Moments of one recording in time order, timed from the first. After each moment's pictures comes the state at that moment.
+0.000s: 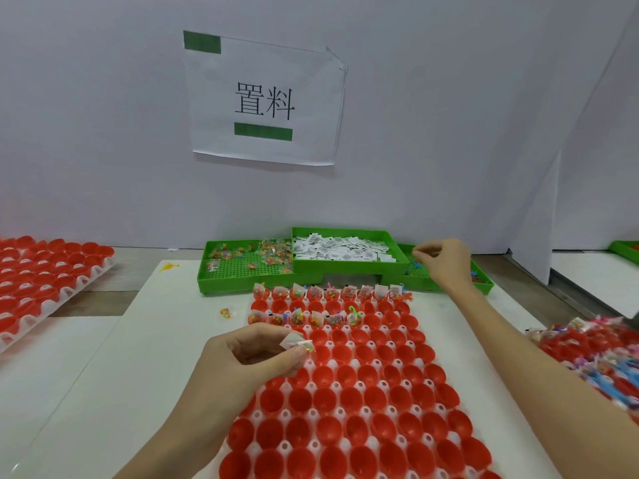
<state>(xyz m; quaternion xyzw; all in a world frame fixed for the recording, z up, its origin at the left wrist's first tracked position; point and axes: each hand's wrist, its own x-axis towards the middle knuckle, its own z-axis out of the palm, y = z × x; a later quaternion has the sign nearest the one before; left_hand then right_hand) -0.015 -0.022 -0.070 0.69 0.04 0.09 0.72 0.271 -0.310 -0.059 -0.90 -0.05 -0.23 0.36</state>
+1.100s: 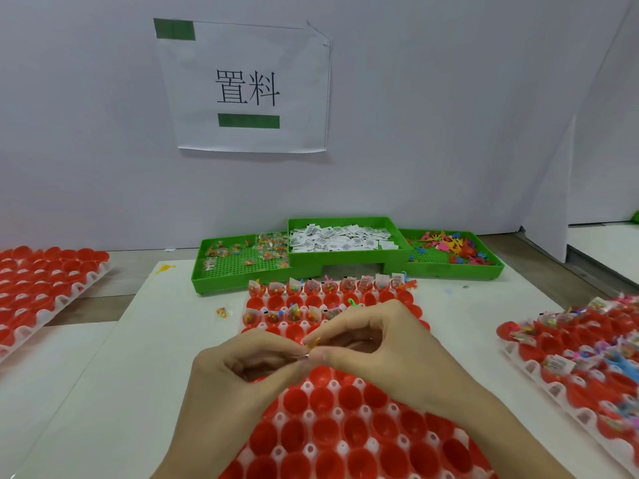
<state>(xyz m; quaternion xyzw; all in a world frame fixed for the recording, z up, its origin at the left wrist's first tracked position) -0.019 -0.040 -0.073 0.76 -0.05 0.23 0.61 0.060 -0.237 -0.041 -0.75 -0.36 0.09 0.54</state>
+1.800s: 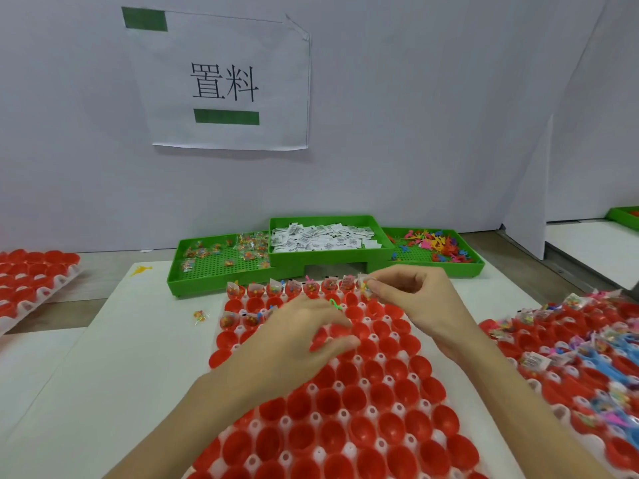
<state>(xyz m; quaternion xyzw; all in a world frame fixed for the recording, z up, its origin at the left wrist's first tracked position) 0.060 -0.077 -0.060 0.93 -0.22 0.10 0.26 0.142 -0.292 -0.061 -0.77 -0.18 -0.01 0.62</state>
